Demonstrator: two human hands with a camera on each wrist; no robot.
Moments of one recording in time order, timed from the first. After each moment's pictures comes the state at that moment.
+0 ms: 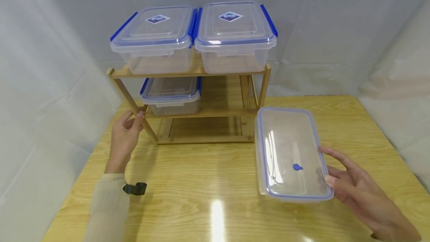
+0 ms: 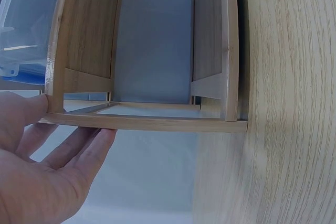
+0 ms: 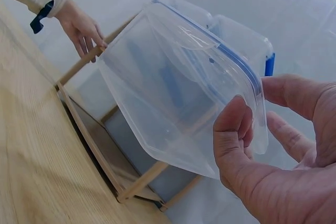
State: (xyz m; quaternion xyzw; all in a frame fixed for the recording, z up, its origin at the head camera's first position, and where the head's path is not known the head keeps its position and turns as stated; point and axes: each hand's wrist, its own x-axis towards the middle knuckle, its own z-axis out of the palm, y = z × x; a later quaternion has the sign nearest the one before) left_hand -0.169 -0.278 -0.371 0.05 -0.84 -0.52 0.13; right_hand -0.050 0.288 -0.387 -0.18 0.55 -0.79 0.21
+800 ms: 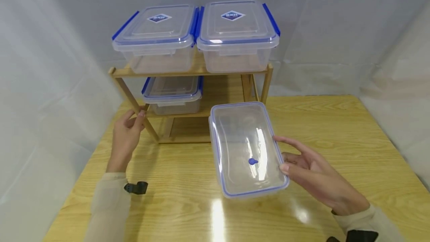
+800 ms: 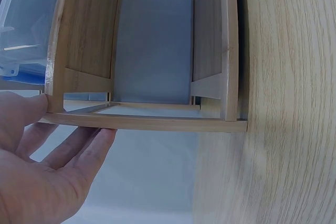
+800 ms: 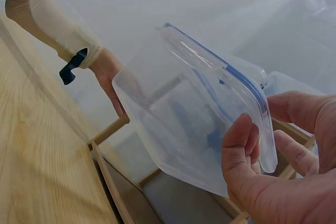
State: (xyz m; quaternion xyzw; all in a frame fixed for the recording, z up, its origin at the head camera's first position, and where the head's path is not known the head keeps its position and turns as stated) left_hand -0.171 -0.280 -0.374 0.05 -0.84 -0.52 0.13; right_hand -0.077 0.201 -0.354 -0.19 0.58 -0.75 0.24
